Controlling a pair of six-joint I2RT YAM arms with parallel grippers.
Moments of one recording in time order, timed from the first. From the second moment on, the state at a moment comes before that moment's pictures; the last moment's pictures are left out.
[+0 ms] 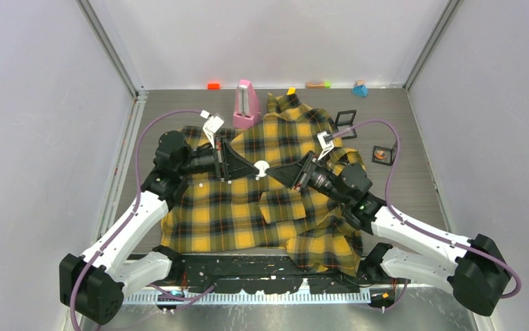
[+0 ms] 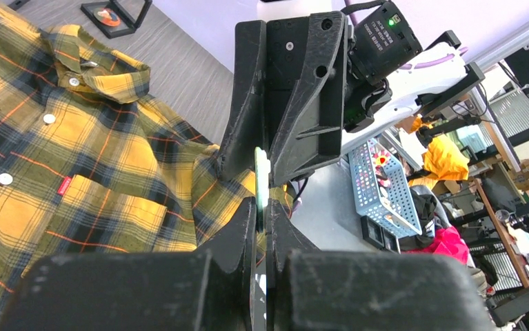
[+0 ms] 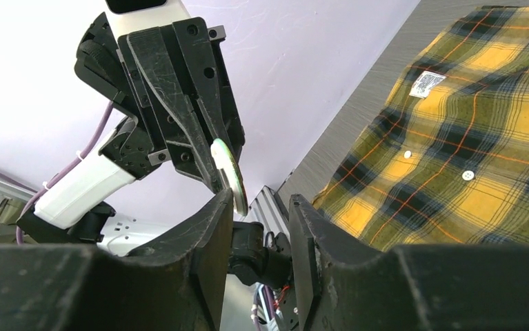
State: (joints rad) left arm -0.42 1.02 0.81 0.21 0.99 -0.68; right arm 0.79 0.99 0.55 0.61 -0.24 0.95
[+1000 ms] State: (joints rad) left arm -0.42 1.02 0.80 0.21 1.00 -0.68; right arm 0.78 1.05 0.55 0.73 -0.33 0.97
